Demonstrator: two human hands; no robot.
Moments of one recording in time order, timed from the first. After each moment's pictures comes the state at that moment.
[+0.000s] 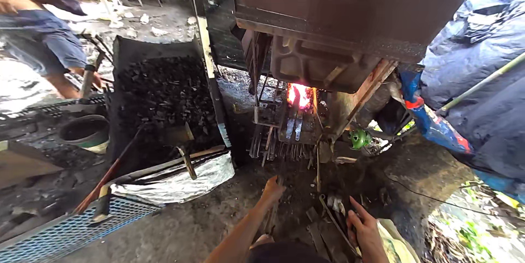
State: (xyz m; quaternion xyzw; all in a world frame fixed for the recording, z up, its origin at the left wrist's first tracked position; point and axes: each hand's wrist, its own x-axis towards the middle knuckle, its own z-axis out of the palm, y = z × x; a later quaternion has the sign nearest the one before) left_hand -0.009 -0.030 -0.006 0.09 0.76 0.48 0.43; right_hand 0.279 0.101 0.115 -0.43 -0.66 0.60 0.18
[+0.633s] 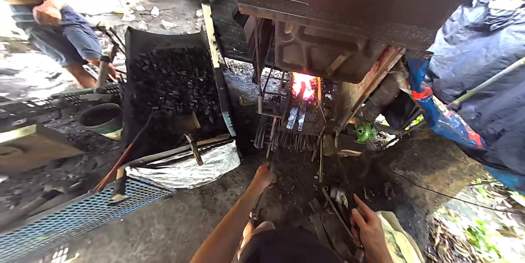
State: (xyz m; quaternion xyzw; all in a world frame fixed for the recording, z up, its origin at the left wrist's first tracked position) left_hand -0.028 -0.059 -0.006 0.04 0.76 0.49 0.43; right_hand 0.313 0.098 0.104 -0.41 -0.68 0.58 0.18
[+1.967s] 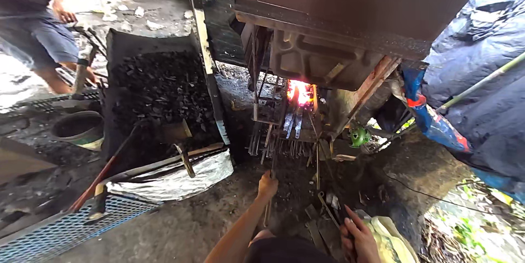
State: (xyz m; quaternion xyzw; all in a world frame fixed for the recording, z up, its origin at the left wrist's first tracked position) left_hand -0.030 -0.027 -0.043 0.08 0.83 0.43 0.34; right_hand 0.287 0.078 0.100 -0.46 -0.52 0.70 0.17
